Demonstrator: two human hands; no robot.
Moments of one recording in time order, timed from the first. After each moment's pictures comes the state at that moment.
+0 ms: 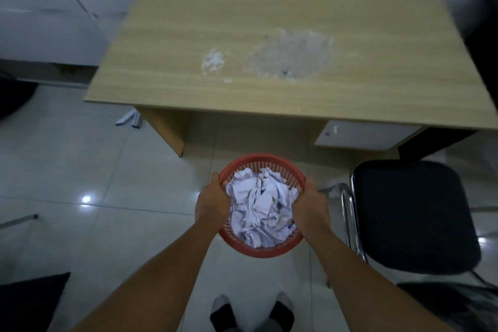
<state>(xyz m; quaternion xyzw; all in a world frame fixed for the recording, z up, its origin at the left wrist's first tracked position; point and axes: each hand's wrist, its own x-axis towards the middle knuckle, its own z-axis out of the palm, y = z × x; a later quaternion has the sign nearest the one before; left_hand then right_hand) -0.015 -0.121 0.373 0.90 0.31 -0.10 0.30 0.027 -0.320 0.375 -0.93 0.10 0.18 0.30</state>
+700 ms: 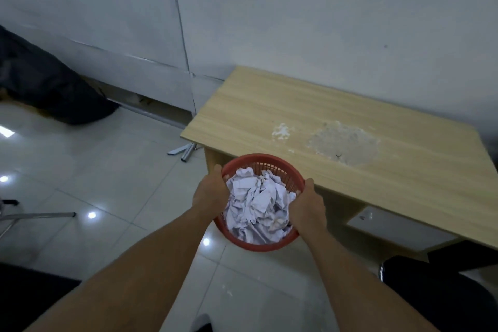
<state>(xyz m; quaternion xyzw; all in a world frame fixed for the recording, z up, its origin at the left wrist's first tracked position) -0.027 0.047 0.508 0.89 0.34 0.04 0.30 0.048 -0.152 0.528 -0.94 -0.03 0.13 0.30</state>
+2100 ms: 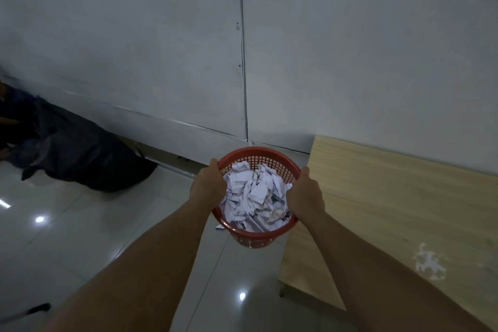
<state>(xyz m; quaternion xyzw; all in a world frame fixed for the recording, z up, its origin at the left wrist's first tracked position) 0.189 0.576 0.562 0.90 0.37 0.05 0.23 0.275 0.381 0.567 -0.94 -0.10 0.10 0.31</state>
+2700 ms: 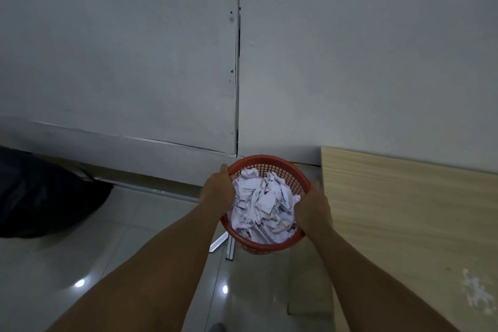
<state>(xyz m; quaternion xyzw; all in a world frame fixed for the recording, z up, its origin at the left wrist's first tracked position) 0.343 0.732 0.503 0.93 0.24 -0.03 0.27 0.372 0.522 0.515 -0.94 0.05 0.09 0.31</state>
